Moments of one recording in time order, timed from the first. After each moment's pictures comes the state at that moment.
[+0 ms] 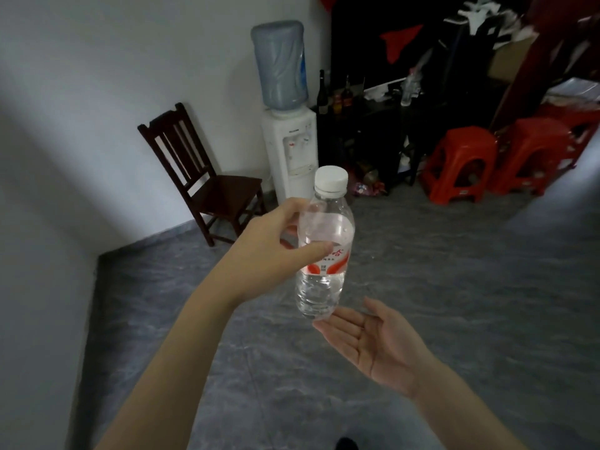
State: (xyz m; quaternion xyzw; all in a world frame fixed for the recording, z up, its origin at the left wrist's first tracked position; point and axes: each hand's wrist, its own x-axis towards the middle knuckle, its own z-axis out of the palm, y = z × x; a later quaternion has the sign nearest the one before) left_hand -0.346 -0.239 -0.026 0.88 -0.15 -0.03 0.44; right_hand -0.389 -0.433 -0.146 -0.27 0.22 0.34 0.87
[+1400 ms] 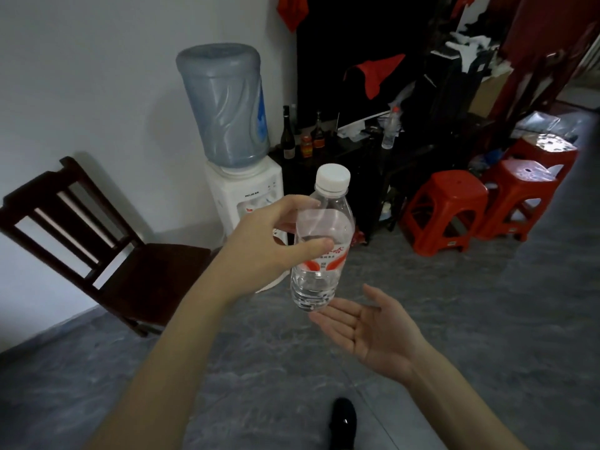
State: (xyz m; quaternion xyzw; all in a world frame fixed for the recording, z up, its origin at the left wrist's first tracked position) left_hand 0.230 -0.259 -0.038 0.84 -0.22 -0.04 0.49; right_hand 0.166 -0.458 -0.138 -0.31 0.25 0.28 0.87
